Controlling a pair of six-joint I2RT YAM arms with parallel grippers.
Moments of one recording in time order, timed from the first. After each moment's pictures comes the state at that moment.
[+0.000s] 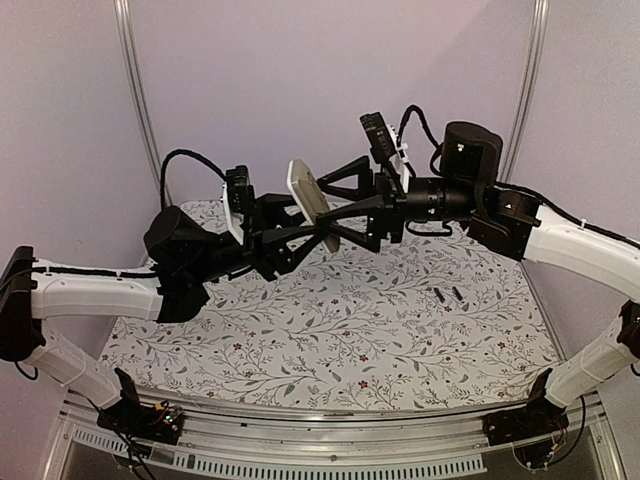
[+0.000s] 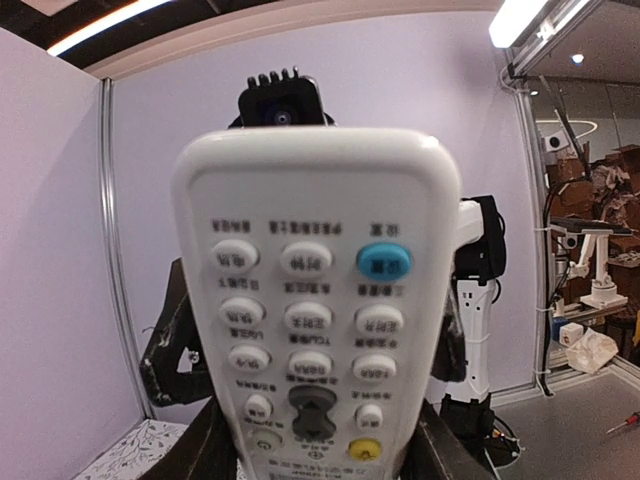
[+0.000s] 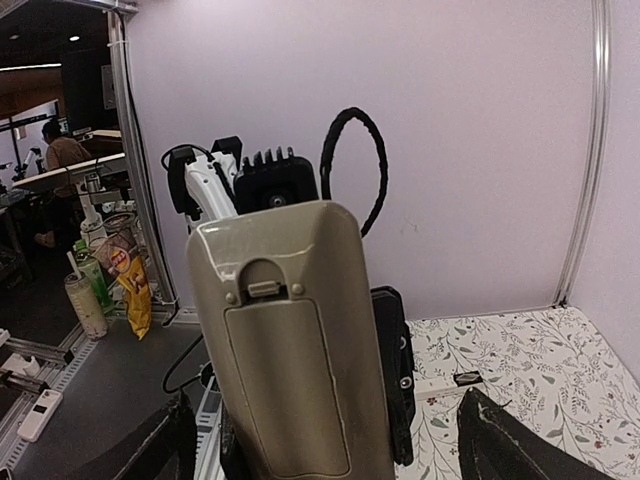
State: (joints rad) left arm -0.95 1.39 0.80 1.09 0.48 -0.13; right arm 0.92 1.42 1.33 0.11 -0.69 0.05
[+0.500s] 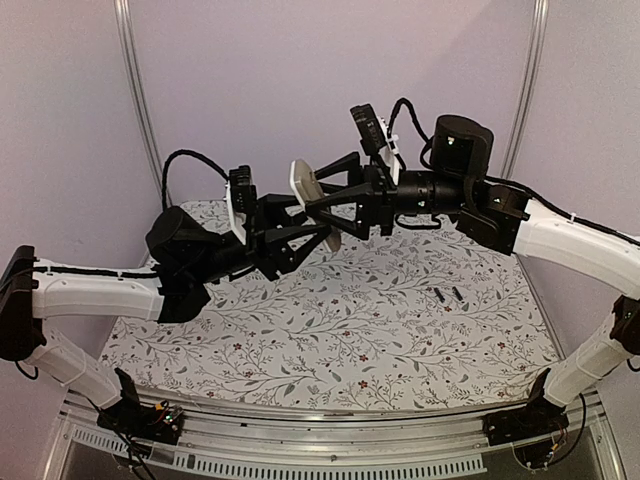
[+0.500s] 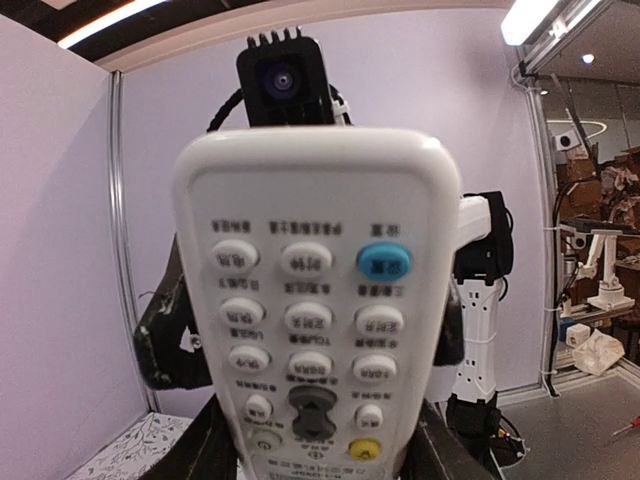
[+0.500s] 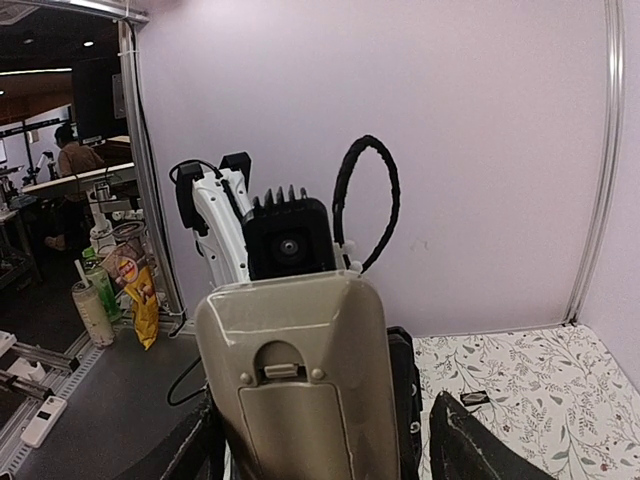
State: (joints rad) left arm -0.95 1.40 0.80 1.08 0.46 -0.13; right arm 0.92 1.48 1.40 0.14 -0.71 0.08
